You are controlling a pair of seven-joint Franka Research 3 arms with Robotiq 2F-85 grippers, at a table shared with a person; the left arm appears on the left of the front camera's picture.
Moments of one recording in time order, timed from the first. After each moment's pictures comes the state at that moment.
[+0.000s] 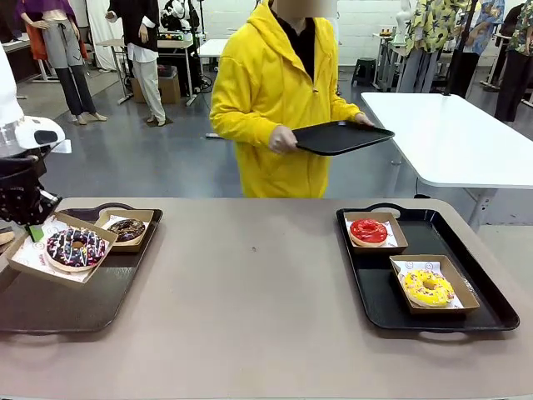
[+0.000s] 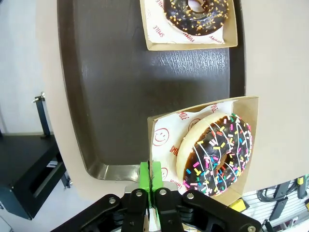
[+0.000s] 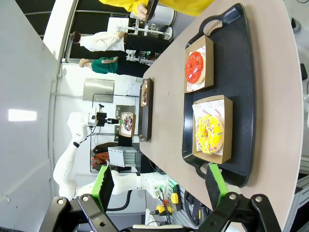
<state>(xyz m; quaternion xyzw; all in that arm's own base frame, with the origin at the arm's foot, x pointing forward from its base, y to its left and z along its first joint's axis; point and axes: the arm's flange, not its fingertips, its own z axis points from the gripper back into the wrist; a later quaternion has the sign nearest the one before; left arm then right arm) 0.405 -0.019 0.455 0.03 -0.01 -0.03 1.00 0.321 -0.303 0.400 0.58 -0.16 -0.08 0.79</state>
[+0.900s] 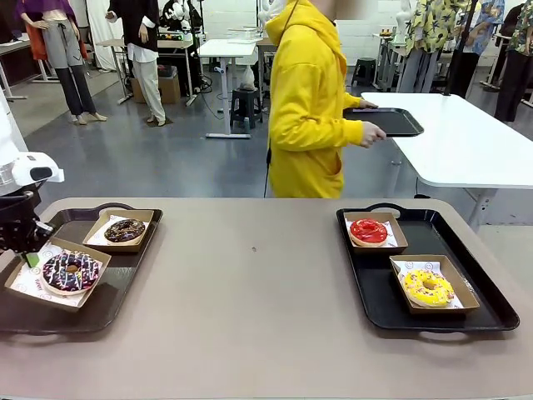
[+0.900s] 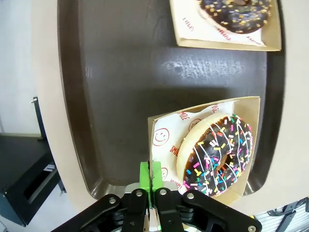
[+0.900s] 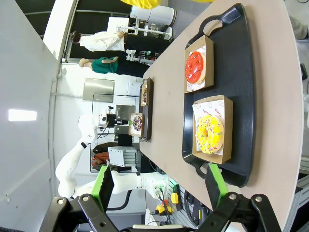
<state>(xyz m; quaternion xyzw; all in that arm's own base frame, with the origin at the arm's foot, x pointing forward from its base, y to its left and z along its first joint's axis) 0.400 0.012 0.394 0.04 -0.02 -0.01 1.00 0.322 -0.303 0.400 0.58 -0.16 -0.08 0.79</state>
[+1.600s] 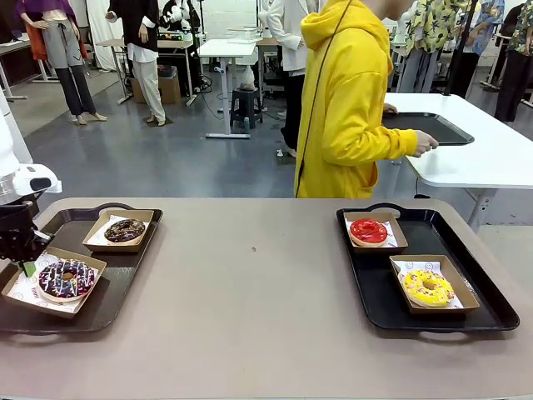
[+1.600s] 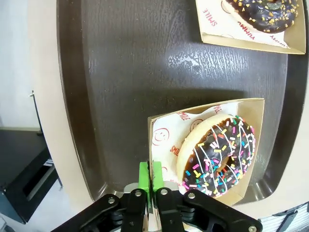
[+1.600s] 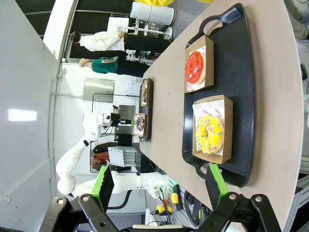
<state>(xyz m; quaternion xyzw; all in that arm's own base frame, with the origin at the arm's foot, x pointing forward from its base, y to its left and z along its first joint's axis) 0.407 0.024 0.371 0.04 0.00 0.00 1.00 0.322 -0.303 0.400 0.58 -0.16 -0.08 0.79</state>
